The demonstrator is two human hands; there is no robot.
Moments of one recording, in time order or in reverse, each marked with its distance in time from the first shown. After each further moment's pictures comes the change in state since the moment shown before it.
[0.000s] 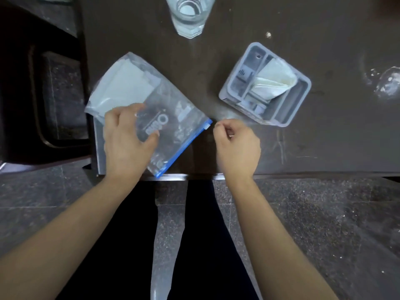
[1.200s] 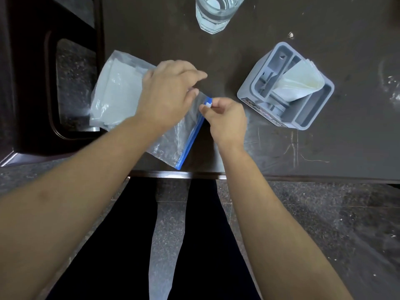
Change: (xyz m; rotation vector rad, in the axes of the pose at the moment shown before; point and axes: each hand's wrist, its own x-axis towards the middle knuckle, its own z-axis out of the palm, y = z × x) left_hand 0.078 0.028 0.010 0.269 -0.157 0.516; right_hand 0.027 -0.028 0.058 0.226 -0.245 0.100
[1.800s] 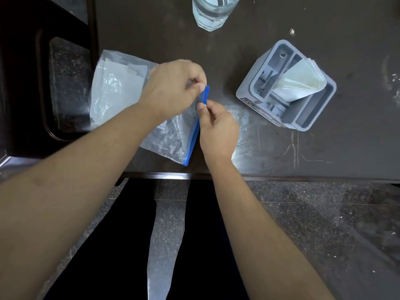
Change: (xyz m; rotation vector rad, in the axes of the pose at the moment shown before) left_hand 0.021 0.002 0.001 -0.299 -0.084 -0.005; right_hand -0.016 0.007 0.012 -0.118 0.087 -0.101
